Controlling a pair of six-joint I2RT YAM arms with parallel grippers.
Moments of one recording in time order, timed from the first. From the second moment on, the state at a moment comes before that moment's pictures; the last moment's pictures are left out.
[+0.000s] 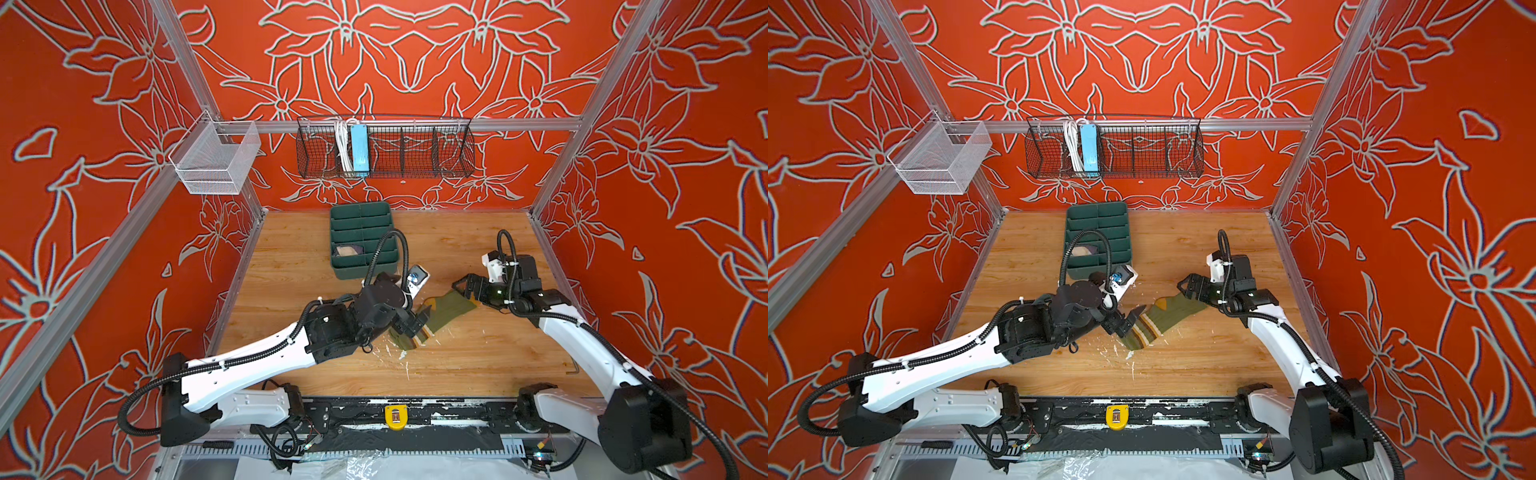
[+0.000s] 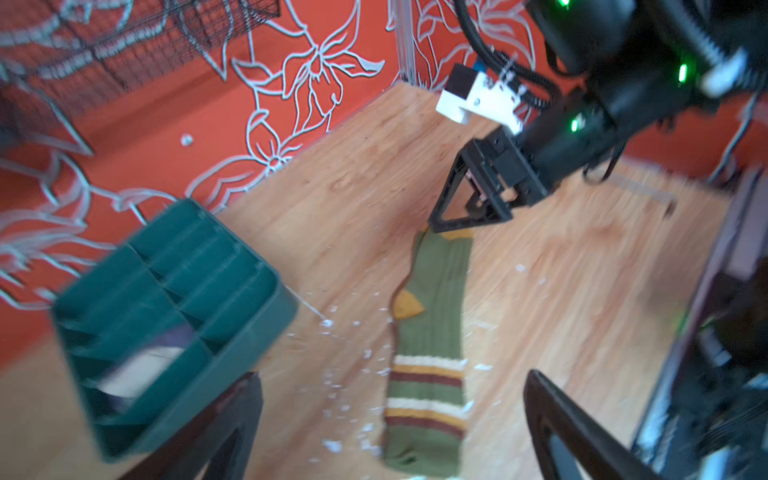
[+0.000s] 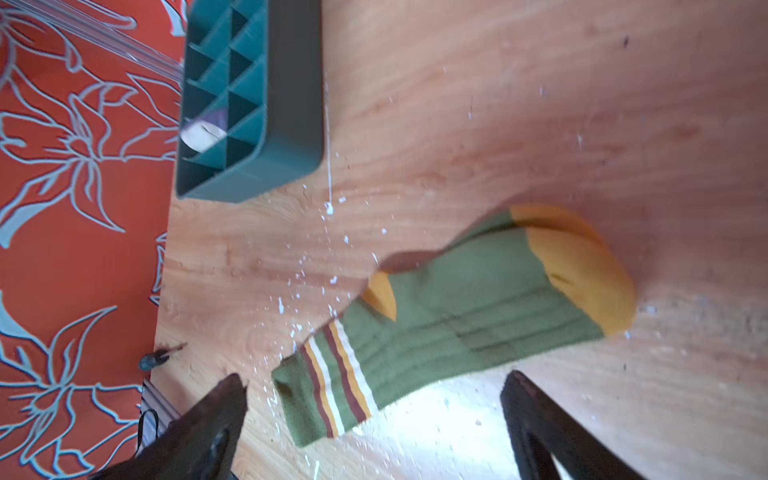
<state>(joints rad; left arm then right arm) -1.06 1.16 1.11 -0.47 -0.37 0.08 0.16 1.17 0.77 -0.45 -0.46 0.50</state>
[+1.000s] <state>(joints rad) -0.94 1.87 1.17 -0.48 -0.54 0.03 0.21 1.59 0.85 -0.28 -0.46 0.53</state>
